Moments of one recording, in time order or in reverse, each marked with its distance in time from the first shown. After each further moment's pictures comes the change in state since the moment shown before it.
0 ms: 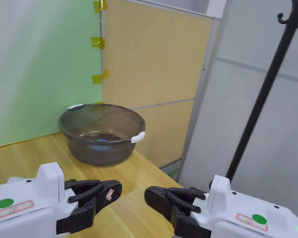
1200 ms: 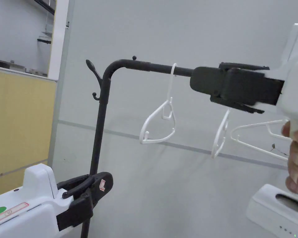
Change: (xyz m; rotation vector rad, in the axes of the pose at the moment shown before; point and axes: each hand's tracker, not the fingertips) left arm 0.099 0.125 -0.169 0.274 -0.410 0.009; right arm -0.183 0.329 0.216 0.221 -0.943 0.130
